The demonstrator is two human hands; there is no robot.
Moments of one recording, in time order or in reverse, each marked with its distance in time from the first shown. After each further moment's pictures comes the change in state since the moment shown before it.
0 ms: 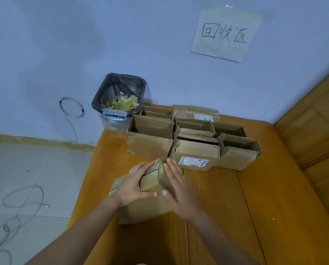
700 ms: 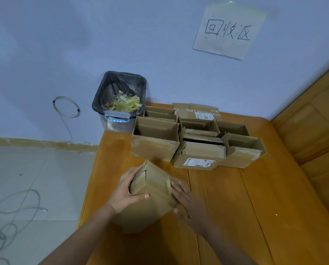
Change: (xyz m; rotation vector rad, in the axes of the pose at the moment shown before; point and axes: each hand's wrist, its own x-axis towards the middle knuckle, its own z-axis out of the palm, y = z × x) left_hand -0.018 -0.041 -0.032 -0.265 0.078 -0.086; right_hand -0.024 0.025 0.031 -0.055 -0.212 0.126
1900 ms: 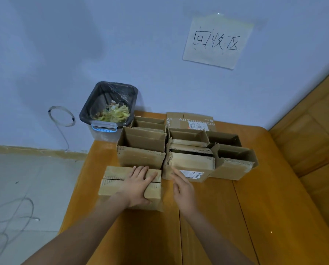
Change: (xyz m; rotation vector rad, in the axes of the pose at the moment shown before) left_hand 0.091 0.036 0.058 1.141 -0.267 0.085; right_hand 0.058 0.019 -0.057 0.172 0.414 0.149
